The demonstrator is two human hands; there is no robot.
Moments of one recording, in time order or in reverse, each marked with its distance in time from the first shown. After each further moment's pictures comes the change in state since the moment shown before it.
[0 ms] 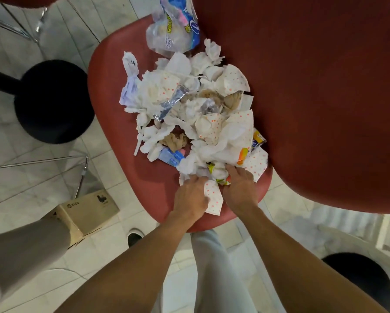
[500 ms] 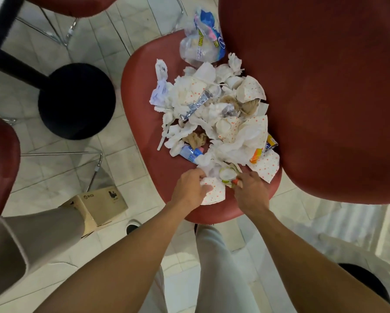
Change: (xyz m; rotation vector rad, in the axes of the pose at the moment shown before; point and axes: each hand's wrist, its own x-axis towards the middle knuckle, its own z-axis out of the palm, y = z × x) left_hand -0.034 -0.038 -0.044 -0.364 0.123 -0.086; right_hand -0.044 -0.030 -0.018 -0.006 0.065 -0.033
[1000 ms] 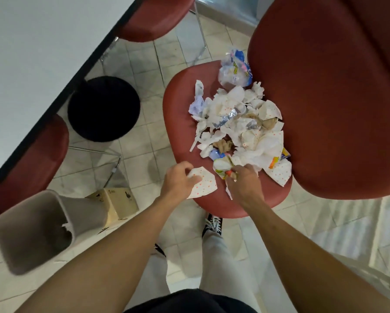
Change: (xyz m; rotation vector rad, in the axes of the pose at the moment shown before) left_hand -0.081 -0.071 -0.109 -0.232 0.233 -0.021; right_hand -0.087 -0.128 -0.018 0.071 0.070 -0.118
